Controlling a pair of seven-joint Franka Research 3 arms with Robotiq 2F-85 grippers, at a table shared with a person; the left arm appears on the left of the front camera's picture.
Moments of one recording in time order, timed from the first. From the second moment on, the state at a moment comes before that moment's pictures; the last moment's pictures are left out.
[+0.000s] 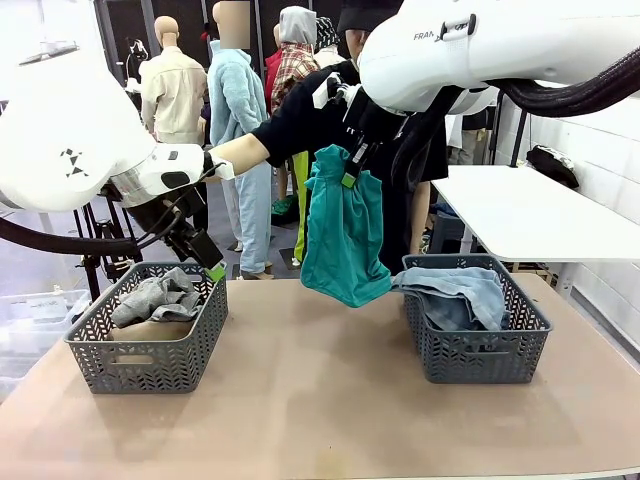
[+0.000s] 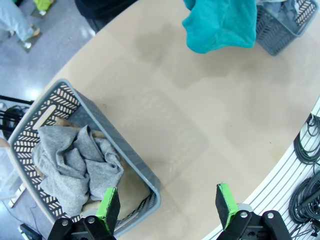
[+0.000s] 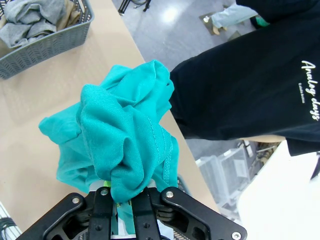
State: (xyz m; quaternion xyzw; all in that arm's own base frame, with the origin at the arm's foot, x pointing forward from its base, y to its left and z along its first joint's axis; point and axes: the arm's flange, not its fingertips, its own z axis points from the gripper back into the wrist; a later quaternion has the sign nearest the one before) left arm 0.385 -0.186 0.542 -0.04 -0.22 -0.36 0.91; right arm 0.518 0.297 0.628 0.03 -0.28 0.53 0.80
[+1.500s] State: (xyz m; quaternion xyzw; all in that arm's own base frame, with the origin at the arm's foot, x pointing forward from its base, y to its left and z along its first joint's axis) left arm 0.317 -0.030 0.642 0.01 -0.29 -0.28 0.91; right arm 0.521 0.363 0.629 0.05 -0.30 0.59 0.75
